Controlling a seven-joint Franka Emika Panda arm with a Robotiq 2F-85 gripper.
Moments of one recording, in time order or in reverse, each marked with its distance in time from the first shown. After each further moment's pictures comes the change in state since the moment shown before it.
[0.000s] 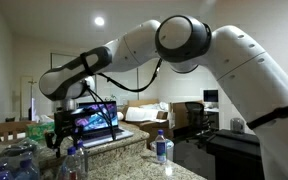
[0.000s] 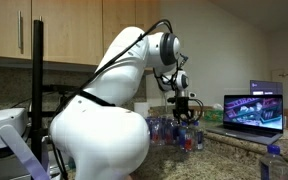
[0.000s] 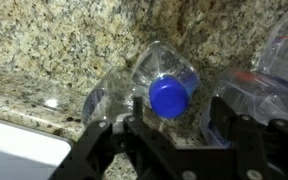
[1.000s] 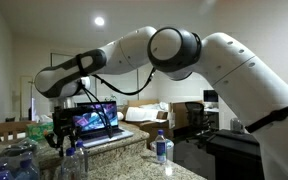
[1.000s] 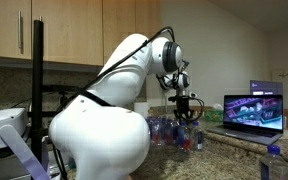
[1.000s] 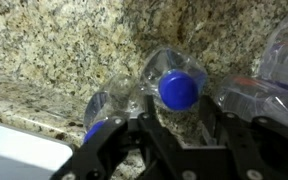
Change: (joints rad) arm 0.014 0.085 -0.009 0.158 0.006 -0.159 0.000
